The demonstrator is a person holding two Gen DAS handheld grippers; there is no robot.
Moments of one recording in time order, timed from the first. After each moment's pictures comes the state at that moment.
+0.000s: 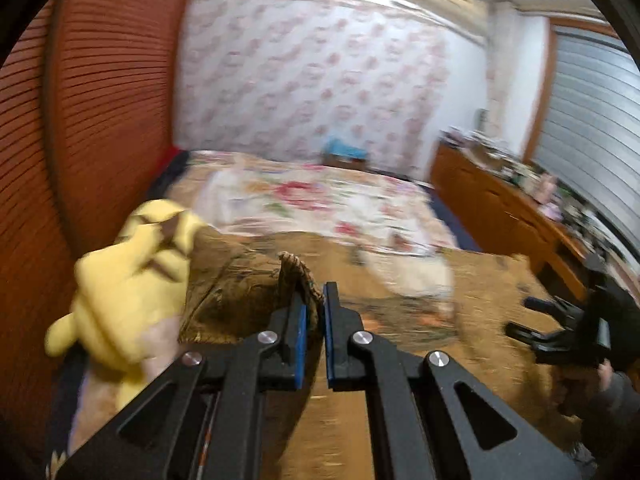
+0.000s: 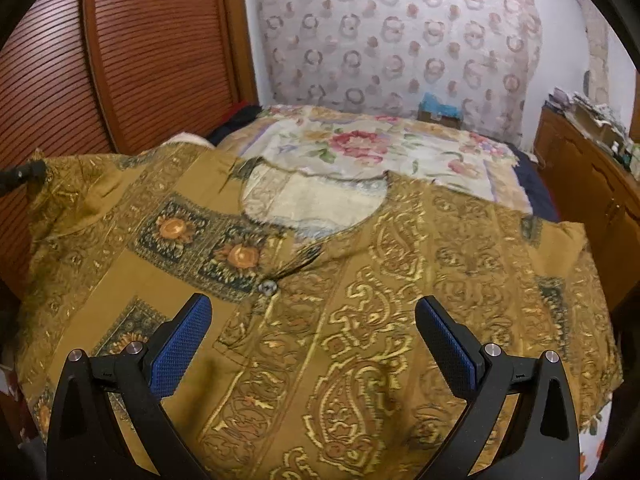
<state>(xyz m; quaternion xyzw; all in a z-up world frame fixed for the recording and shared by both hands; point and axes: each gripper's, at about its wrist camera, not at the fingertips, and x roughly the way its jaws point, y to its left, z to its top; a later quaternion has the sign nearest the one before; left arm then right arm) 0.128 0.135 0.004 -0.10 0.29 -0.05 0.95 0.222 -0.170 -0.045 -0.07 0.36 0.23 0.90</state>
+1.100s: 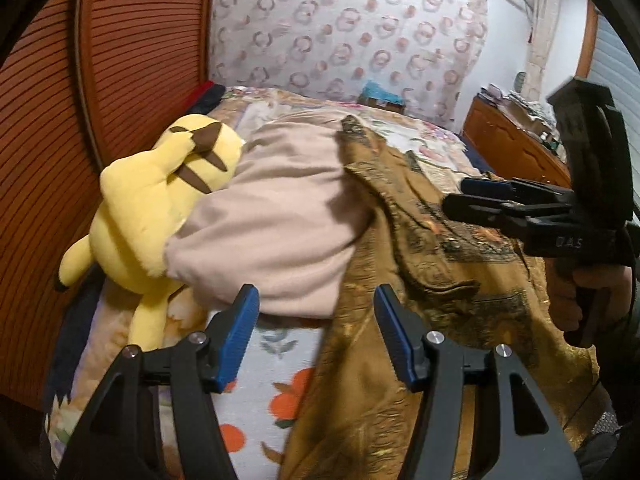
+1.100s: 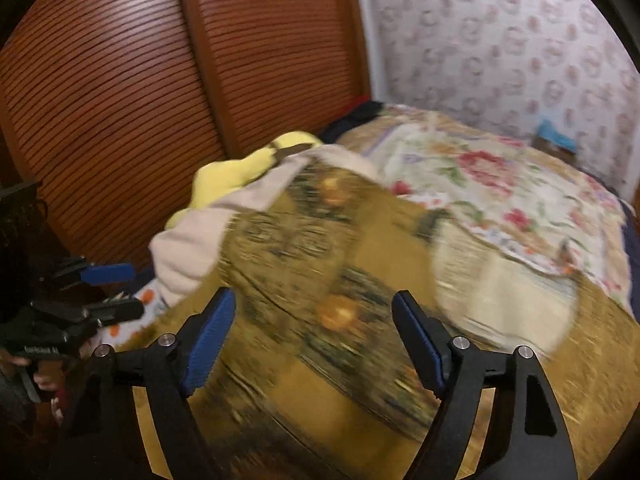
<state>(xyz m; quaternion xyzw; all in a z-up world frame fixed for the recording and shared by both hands) 0.101 0.168 -0.079 -0.10 0.38 0.03 0.92 0.251 0.013 -0.046 -0.11 0.38 0.44 0.81</state>
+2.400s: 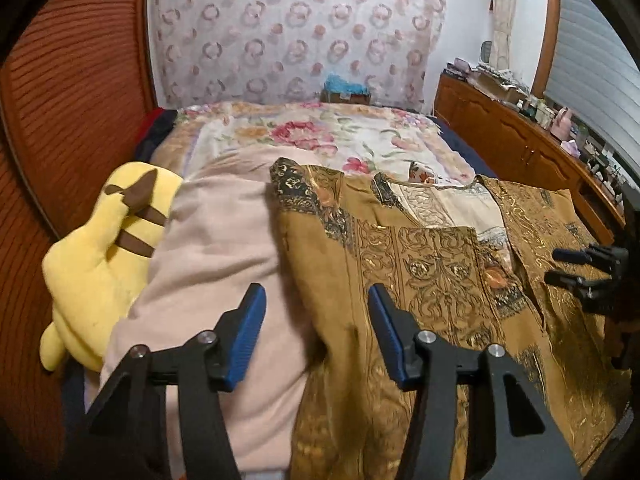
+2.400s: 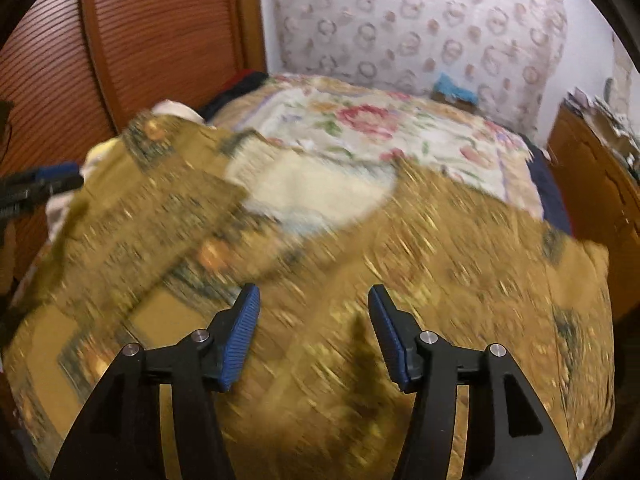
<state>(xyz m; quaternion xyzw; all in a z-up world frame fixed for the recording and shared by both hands) 0.221 0.138 -0.074 -0.04 0.40 -0.04 0.92 0.264 -0.170 -0.076 -0.11 0.43 0.24 0.86</state>
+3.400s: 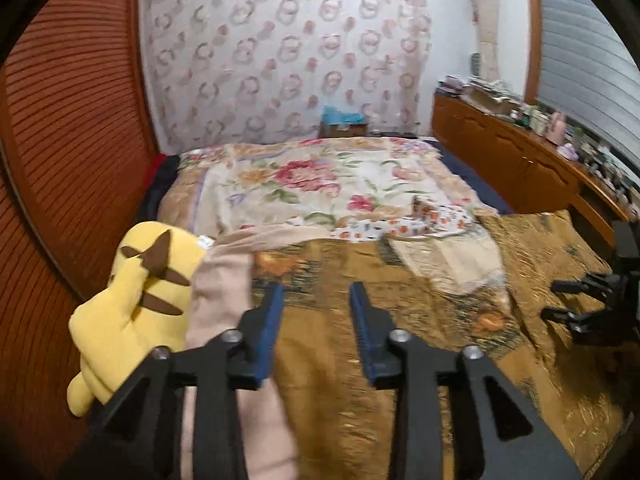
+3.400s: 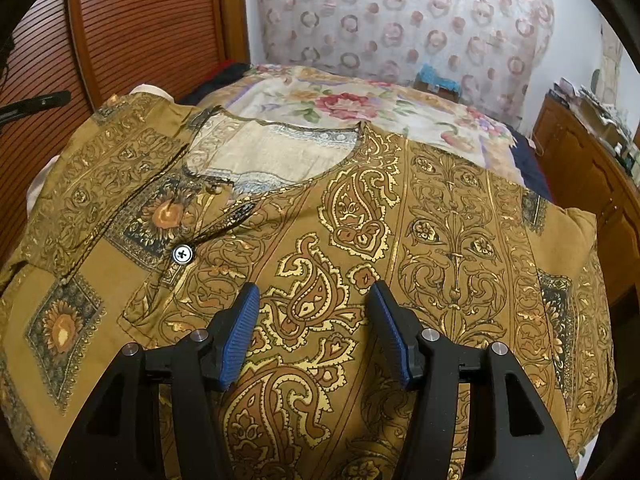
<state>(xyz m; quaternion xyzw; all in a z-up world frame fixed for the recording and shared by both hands) 0.216 0.132 -0.020 0.00 0.34 -0.05 0.94 0.259 -0.185 -0.088 -0.12 0.42 0.23 0.87</state>
